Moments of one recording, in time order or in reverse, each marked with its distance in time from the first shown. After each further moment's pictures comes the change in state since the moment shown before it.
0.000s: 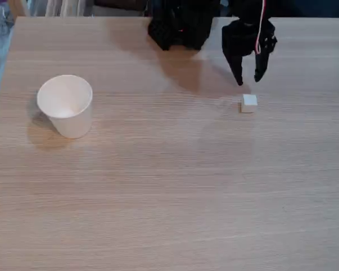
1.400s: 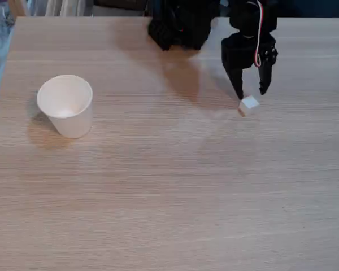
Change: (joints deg) arm 6.2 -8.3 -3.3 -7.7 -6.2
